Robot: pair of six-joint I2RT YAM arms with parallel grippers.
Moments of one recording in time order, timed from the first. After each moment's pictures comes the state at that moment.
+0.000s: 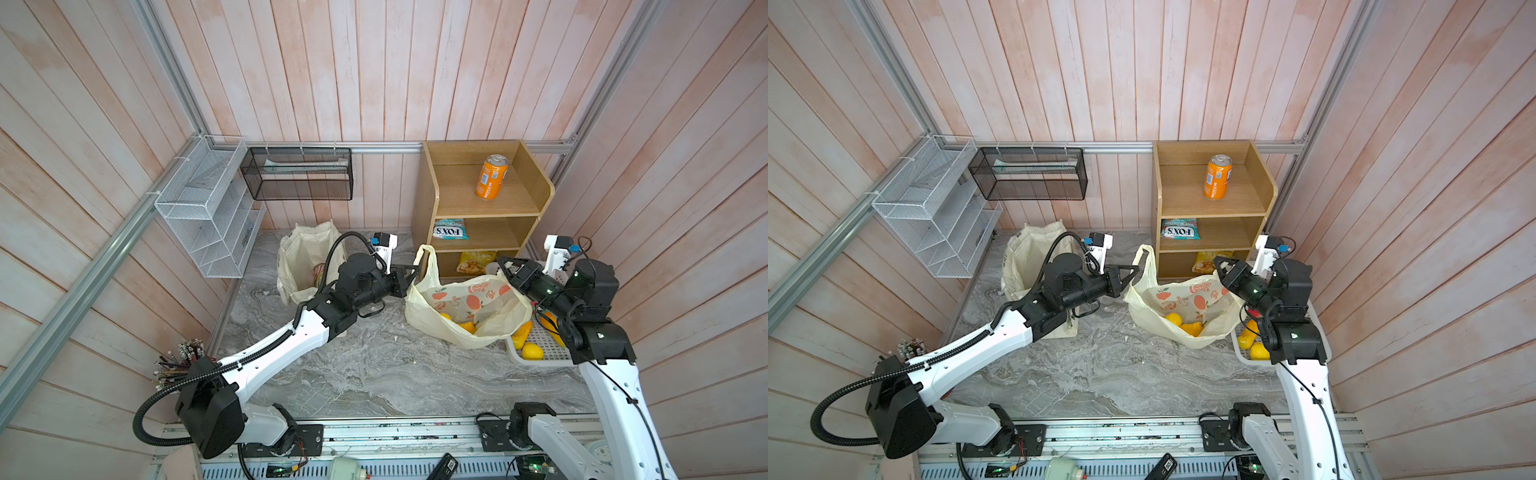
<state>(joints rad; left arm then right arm) -0.74 1.39 1.11 0.10 0.24 -0.63 0.01 0.86 1.06 -0.45 -0.47 0.73</state>
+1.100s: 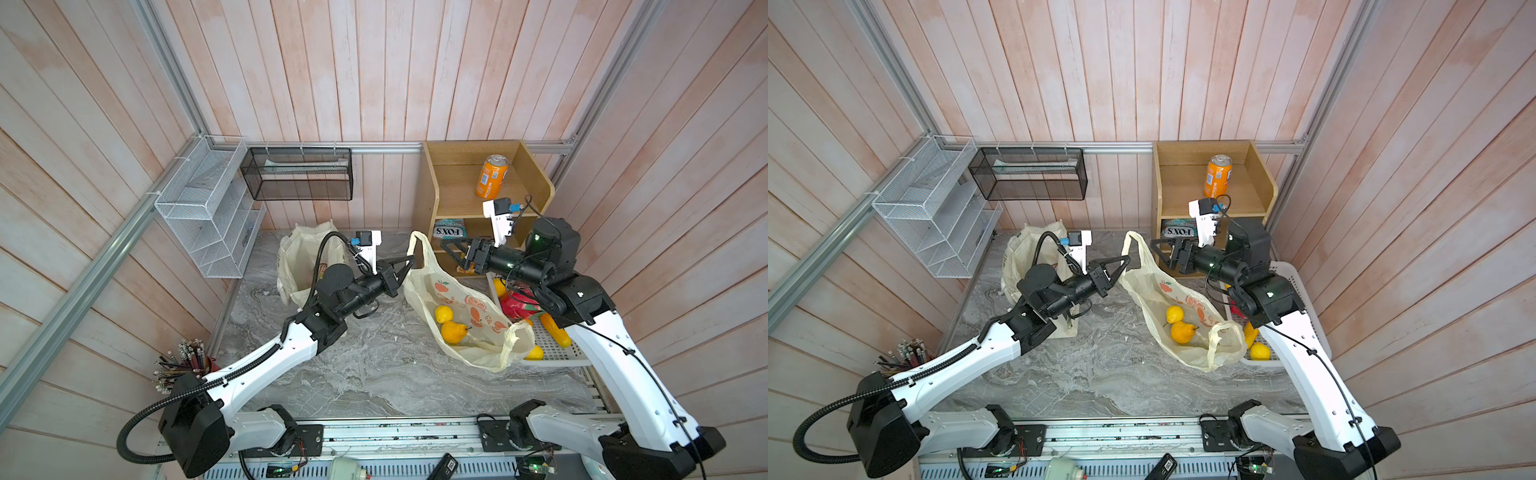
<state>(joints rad) -0.73 1.27 0.98 0.42 0.25 -0.68 0.45 1.15 1.42 -0.49 -0.49 0.50</state>
